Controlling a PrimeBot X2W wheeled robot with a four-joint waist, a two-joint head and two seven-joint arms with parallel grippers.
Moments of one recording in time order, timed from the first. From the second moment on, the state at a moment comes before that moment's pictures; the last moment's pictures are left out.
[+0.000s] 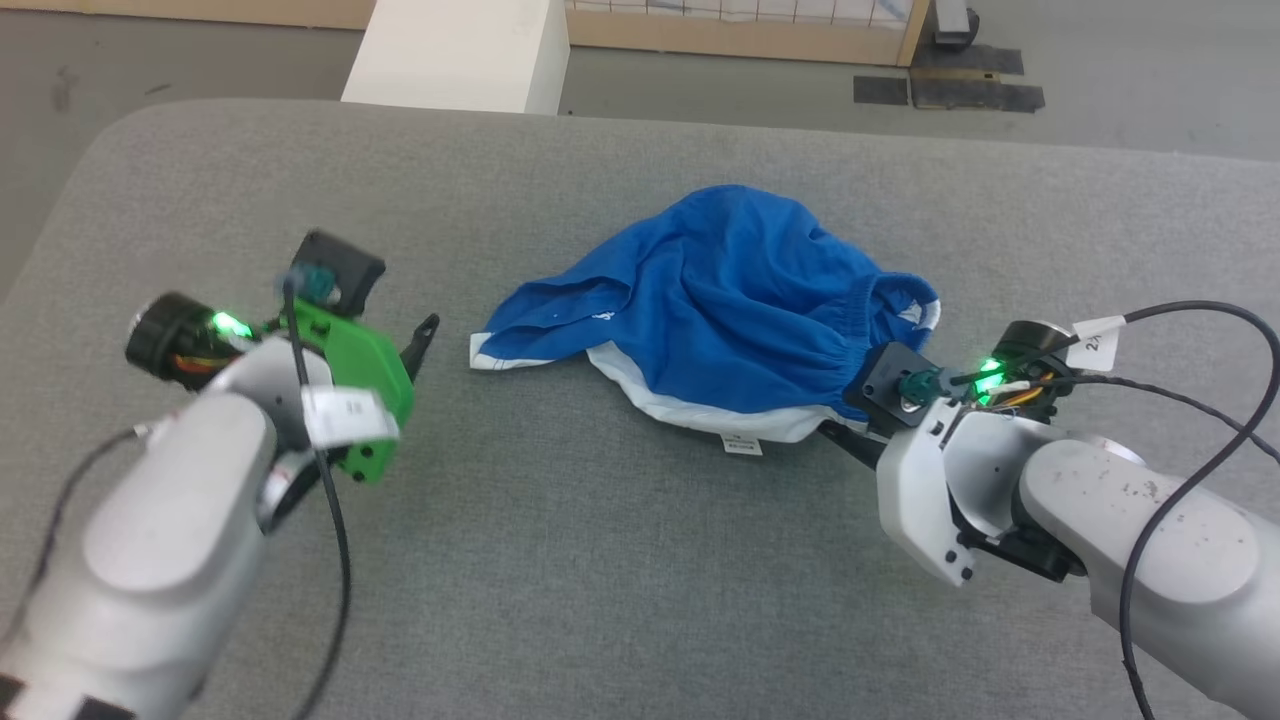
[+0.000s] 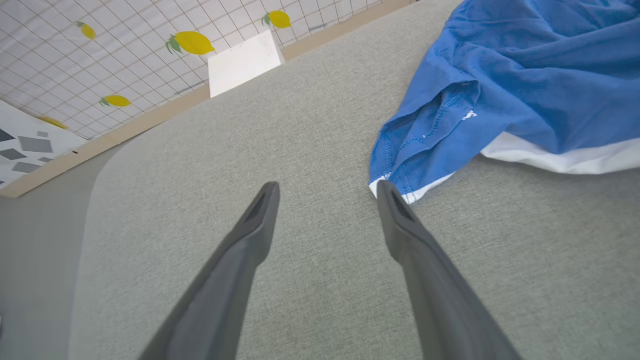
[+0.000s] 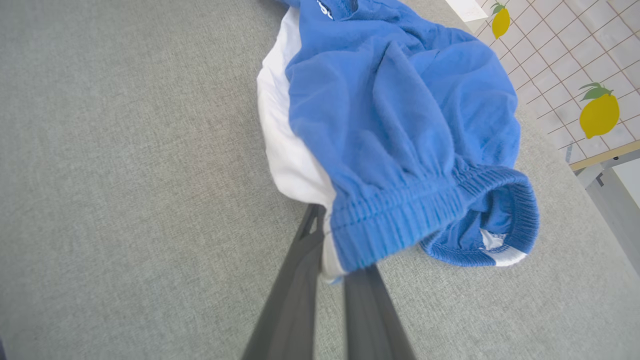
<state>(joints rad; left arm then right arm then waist) -0.63 0.48 -0.54 0.38 -0.40 -0.13 0.28 -0.81 -0.56 1.13 0.32 0.64 0.13 0.24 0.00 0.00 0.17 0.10</state>
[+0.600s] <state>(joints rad) -1.03 0.59 -1.04 0.53 -0.89 -0.13 0.71 -0.86 -0.49 1.13 0.30 0.60 0.13 0.24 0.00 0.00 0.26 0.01</state>
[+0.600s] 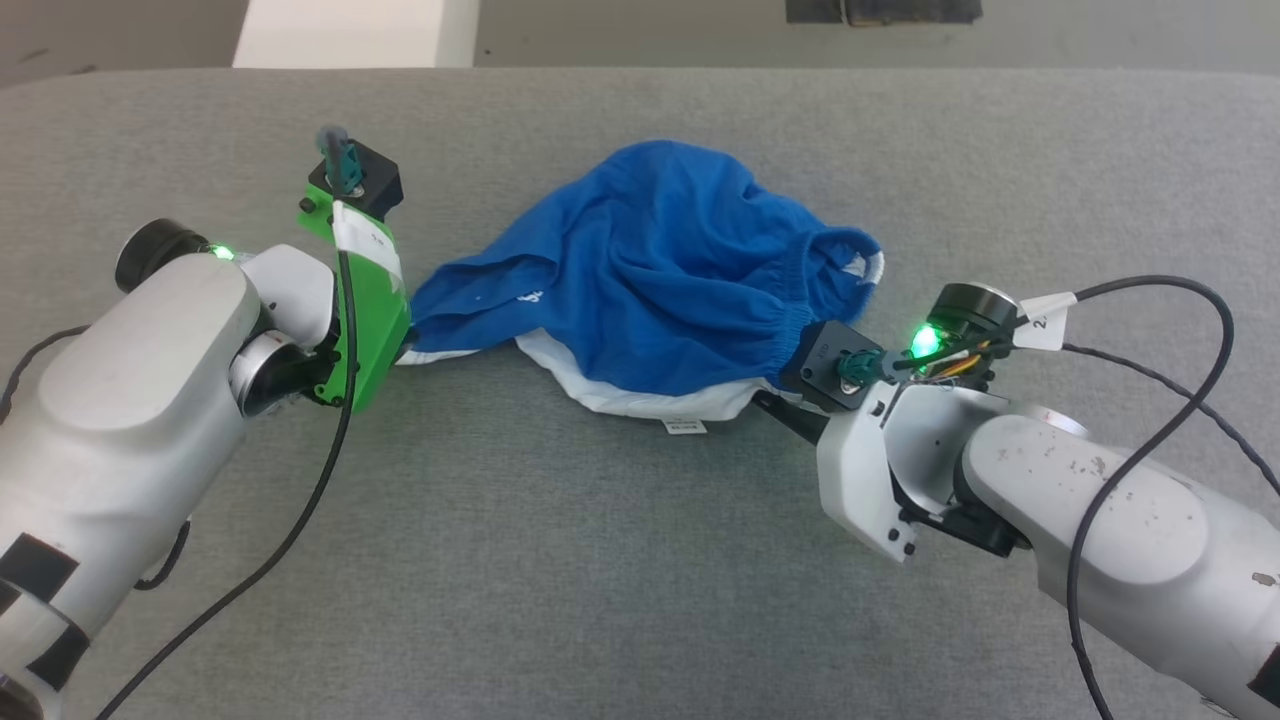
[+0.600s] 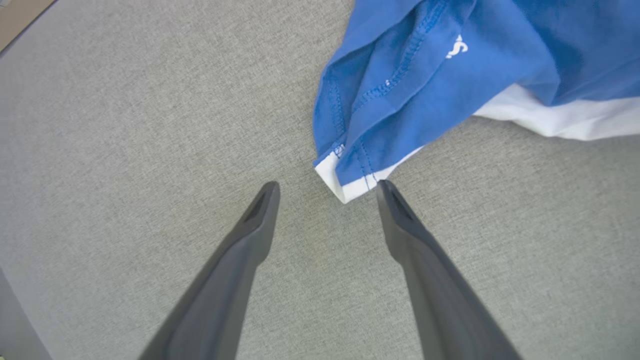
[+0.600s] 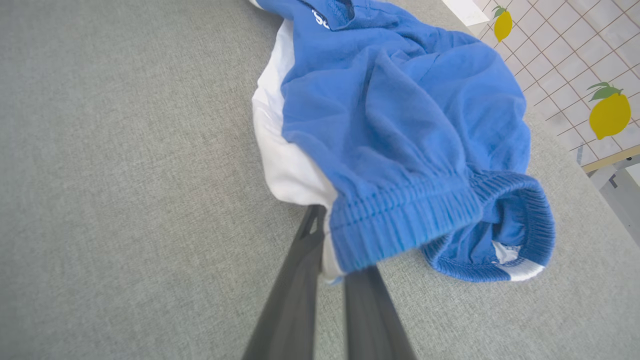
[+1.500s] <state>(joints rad) -1.02 0.65 -1.25 0.50 -1.15 -0.13 0.47 -0.82 -0.47 1.10 0.33 0.59 0.13 0.08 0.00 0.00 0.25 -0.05</state>
